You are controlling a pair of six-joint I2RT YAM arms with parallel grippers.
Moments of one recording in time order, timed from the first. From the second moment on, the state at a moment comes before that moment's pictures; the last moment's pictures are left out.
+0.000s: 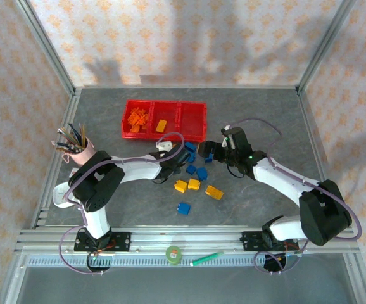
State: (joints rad) left arm -0.73 1.81 0.98 -0.33 -0.42 -0.88; right arm 0.51 1.34 0.77 -0.16 -0.14 0.64
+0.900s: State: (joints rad) left arm -0.58 1.75 1.29 -0.41 -0.47 -0.72; right arm 0.51 1.37 0.86 -0.10 -0.18 0.66
